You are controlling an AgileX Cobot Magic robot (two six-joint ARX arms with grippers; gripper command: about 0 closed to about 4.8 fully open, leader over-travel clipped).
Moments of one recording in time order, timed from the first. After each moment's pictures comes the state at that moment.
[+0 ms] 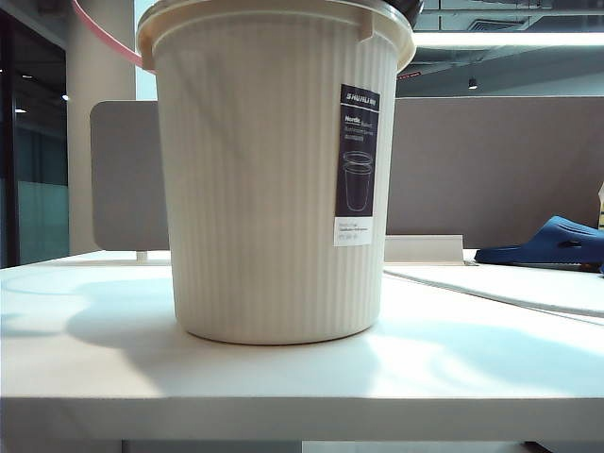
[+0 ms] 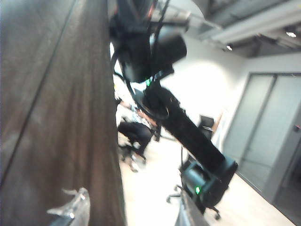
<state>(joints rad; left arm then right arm) -0.31 1.25 1.27 0.84 1.21 -1.05 0.29 1.50 2.04 0.29 -0.68 0.75</state>
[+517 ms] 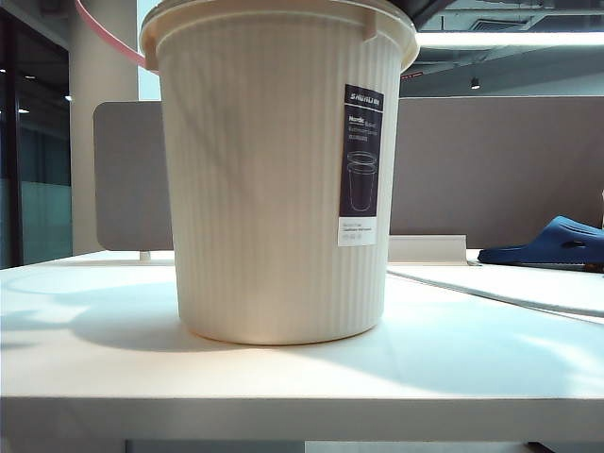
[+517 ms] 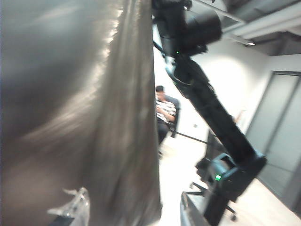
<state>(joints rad) -0.31 1.25 1.21 0.69 1.18 -0.88 0.00 1.50 2.16 0.30 -0.70 0.82</state>
